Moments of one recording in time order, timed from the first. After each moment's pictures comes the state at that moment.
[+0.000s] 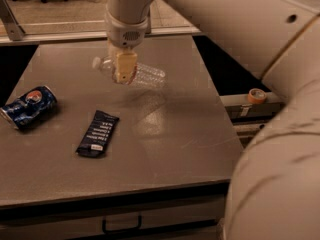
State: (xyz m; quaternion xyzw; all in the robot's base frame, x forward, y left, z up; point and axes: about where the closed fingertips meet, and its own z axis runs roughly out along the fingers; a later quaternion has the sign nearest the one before) arm 0.614 0.097 0.919 -0.82 0.54 -0.01 0.18
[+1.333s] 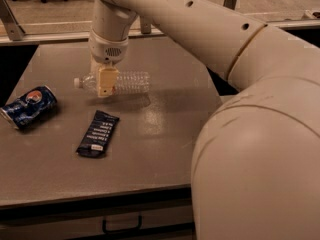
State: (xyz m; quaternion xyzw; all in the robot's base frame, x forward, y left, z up) arm 0.605 0.153 0.869 -0.83 0.53 0.08 0.16
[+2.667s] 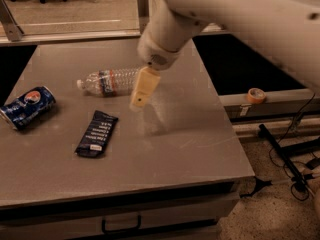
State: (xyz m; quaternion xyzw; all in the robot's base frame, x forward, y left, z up) arm 0.582 0.056 0.895 -0.68 0.68 0.08 0.26
